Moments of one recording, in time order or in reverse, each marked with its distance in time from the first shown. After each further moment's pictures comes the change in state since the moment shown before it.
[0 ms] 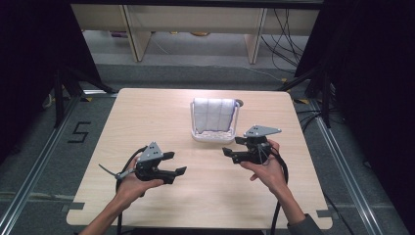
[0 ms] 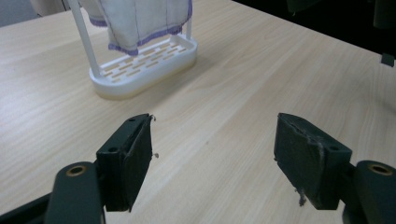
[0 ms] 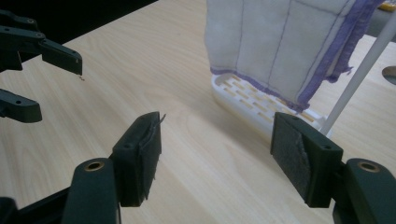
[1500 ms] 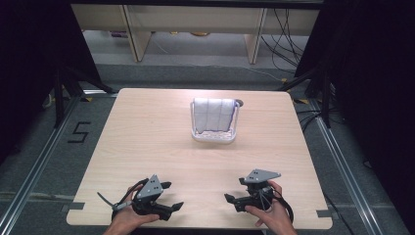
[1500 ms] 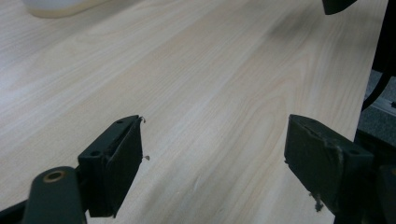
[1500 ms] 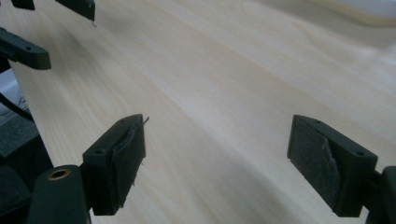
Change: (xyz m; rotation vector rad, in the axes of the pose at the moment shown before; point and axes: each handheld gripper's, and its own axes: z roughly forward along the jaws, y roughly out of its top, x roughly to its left) left arm -0.042 -0.067 -0.007 0.112 -0.041 0.066; right arm 0.050 -0.101 -0.018 0.154 0.045 0.040
